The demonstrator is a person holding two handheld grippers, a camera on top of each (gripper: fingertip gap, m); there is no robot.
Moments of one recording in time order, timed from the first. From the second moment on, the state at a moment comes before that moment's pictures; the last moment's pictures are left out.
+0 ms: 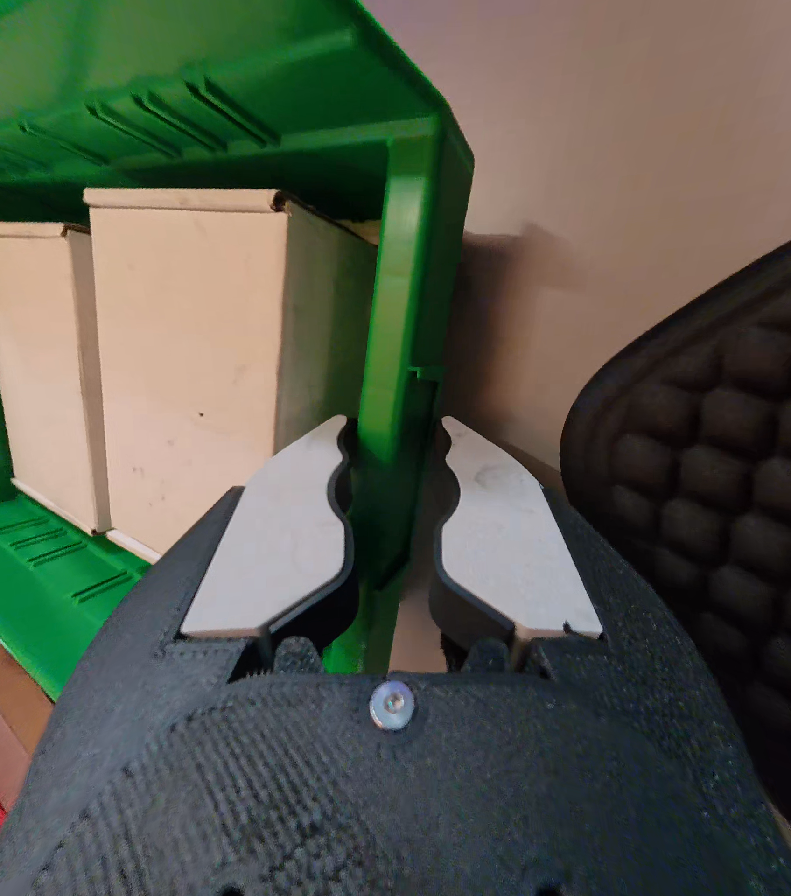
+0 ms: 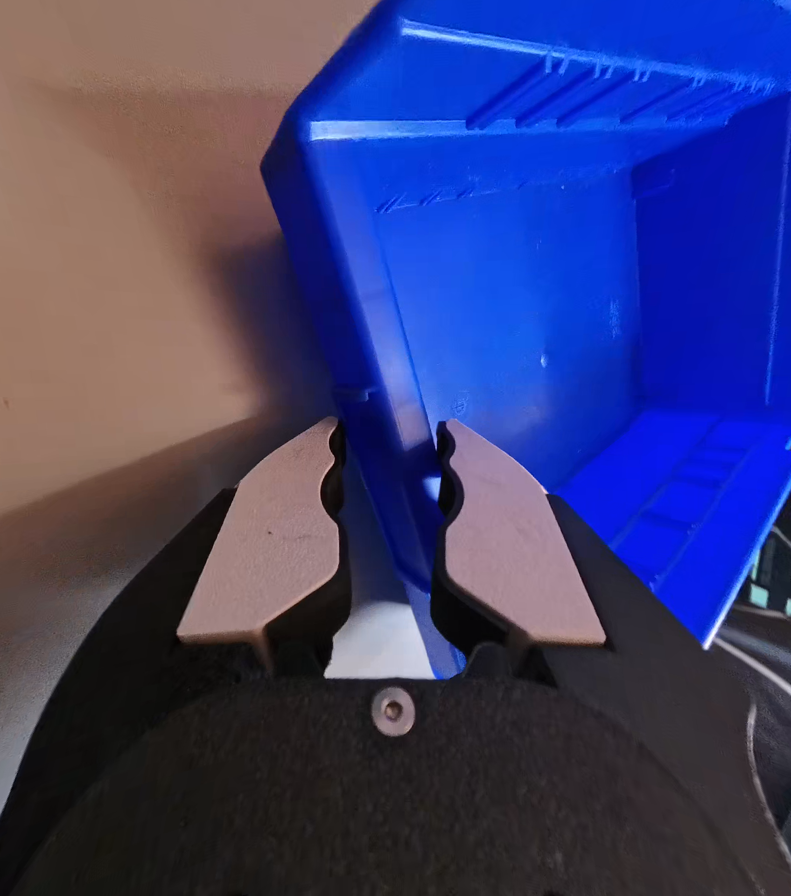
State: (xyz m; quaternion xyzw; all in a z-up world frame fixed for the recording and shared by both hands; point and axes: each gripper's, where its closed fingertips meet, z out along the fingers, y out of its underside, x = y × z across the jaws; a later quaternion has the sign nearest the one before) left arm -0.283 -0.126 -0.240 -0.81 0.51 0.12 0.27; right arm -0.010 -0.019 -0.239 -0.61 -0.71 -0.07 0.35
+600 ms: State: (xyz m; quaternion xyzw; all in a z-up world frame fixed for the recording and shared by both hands) left arm -0.245 -0.070 -0.241 -0.81 0.50 0.10 0.28; right arm 0.149 0.051 -0.238 -0.71 -0.59 -0.15 0.36
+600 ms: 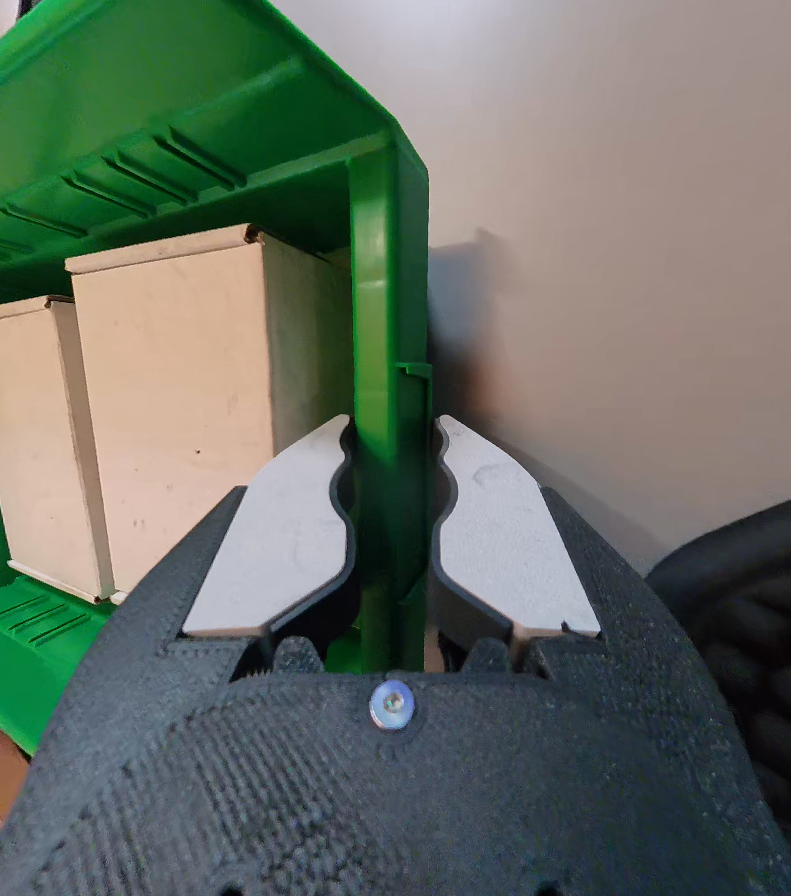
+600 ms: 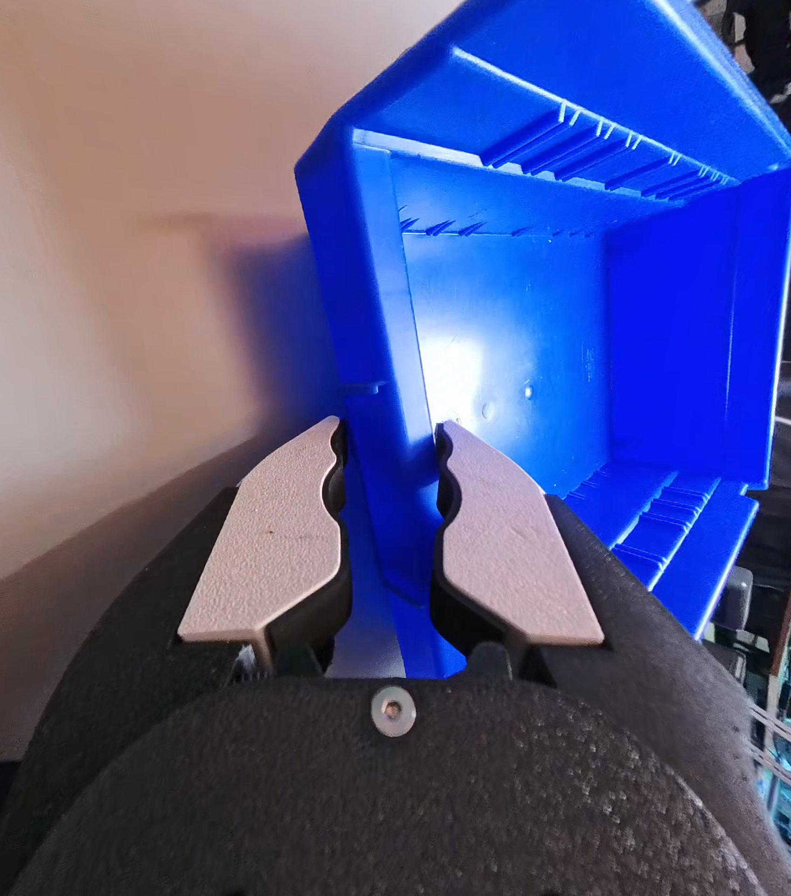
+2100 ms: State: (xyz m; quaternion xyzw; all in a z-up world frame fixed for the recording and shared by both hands) left arm -0.300 -0.007 -0.140 -0.84 0.36 0.00 0.40; right arm 0.068 0.008 -0.186 -0.69 -0.47 0.19 0.51
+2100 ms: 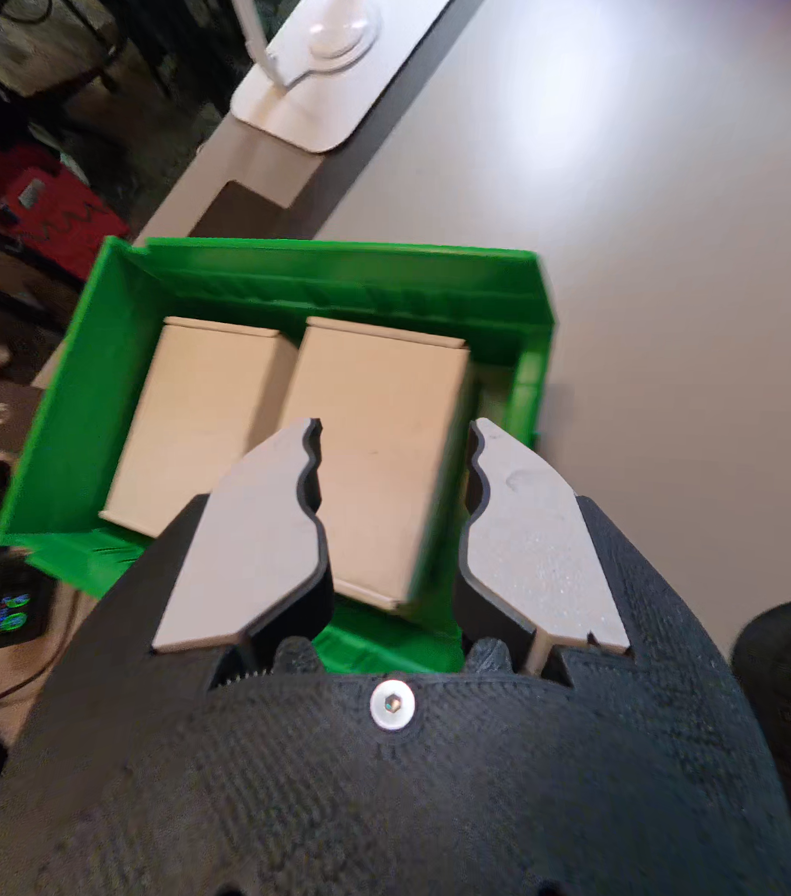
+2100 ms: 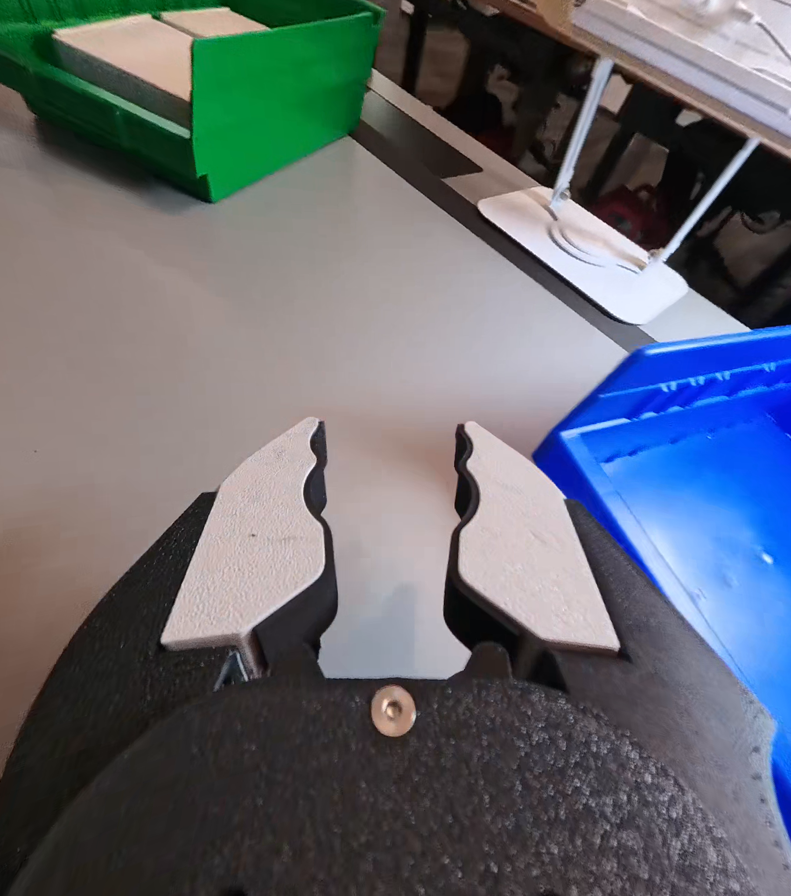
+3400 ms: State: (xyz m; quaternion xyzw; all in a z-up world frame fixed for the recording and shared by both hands) left arm -0.414 0.119 -0.223 -0.92 0.40 0.03 0.04; right arm 0.072 0.004 -0.186 -0.68 -0.45 0.27 0.51
